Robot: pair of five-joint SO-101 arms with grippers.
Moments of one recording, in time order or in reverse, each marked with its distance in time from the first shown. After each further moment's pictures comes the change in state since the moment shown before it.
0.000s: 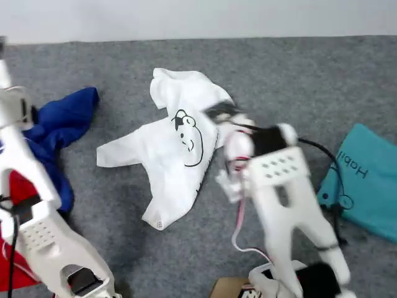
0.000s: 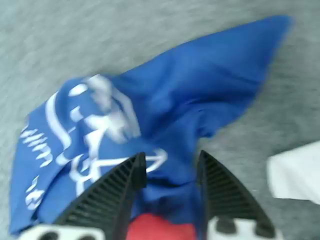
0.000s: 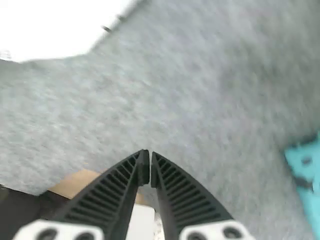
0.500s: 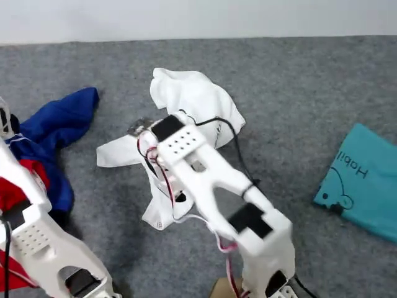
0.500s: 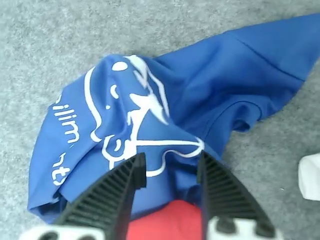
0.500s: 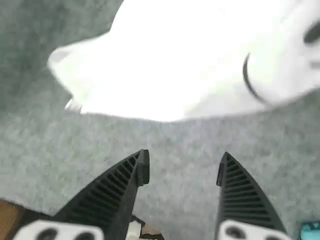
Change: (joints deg) left arm -5.0 0.0 0.0 0.0 -0.2; right arm -17.0 41.3 -29.0 0.0 -4.3
